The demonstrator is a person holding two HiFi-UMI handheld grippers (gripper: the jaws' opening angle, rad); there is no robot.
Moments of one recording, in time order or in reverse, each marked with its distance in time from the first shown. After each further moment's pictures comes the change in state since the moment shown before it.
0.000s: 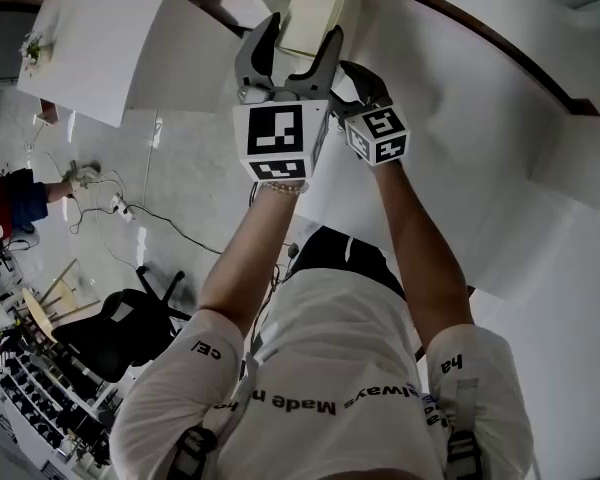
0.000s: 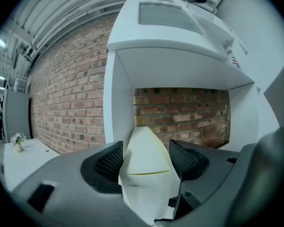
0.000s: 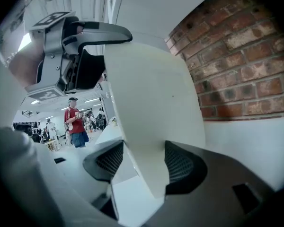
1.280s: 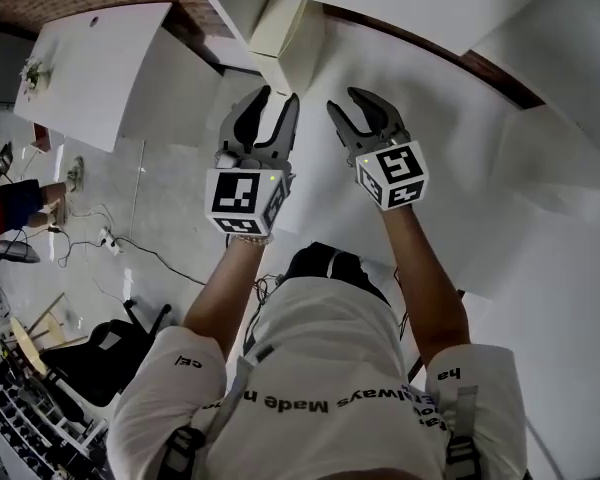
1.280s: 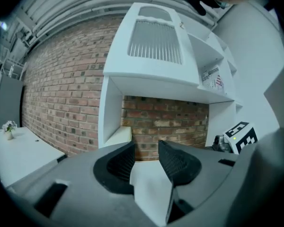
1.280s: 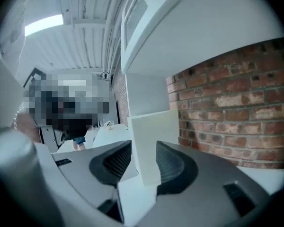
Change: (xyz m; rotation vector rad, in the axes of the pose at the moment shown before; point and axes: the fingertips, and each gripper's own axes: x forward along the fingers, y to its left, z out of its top) left arm -0.098 -0.049 0.008 -0.078 0.015 -0.125; right arm -0.142 0.022 0.108 -0.123 -0.035 -0.109
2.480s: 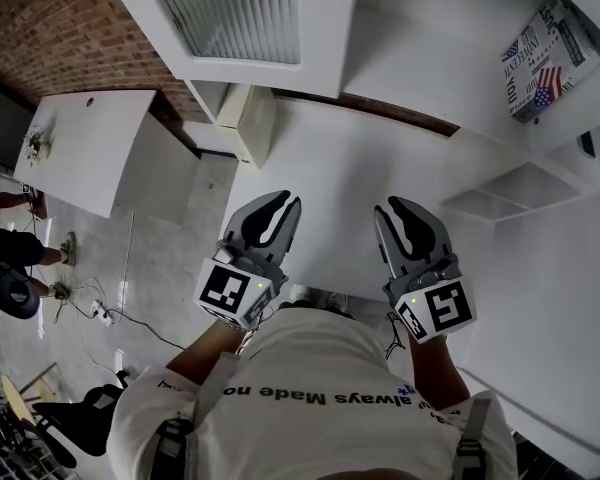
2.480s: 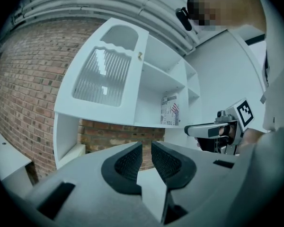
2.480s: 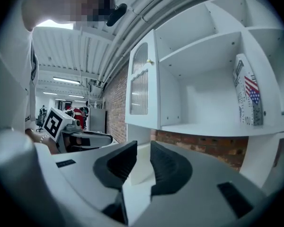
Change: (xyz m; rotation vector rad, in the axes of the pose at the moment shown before) left arm -0.102 -0.170 0.103 -0.005 -0.103 -0.367; right arm -0.287 0.028 0.161 -0.103 -0.129 -0.214
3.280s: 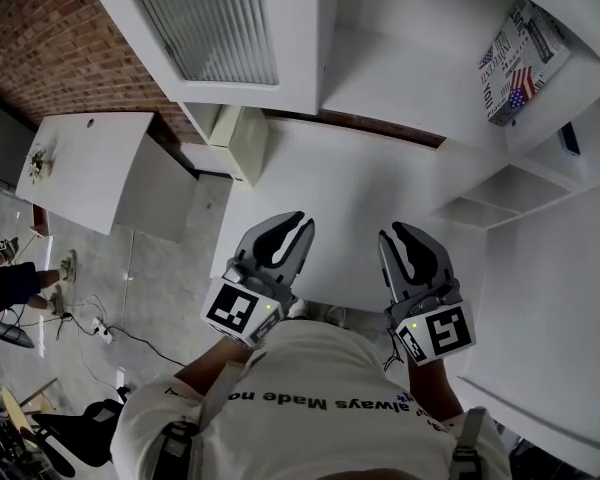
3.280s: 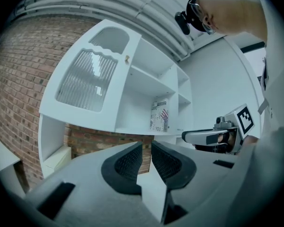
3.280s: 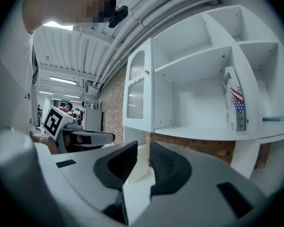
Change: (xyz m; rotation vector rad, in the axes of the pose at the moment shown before) left arm 0.008 -0.059 0.037 -0.030 -0.055 -0.084; right arm -0.052 -0.010 0.023 -0.004 -0.011 -0.058
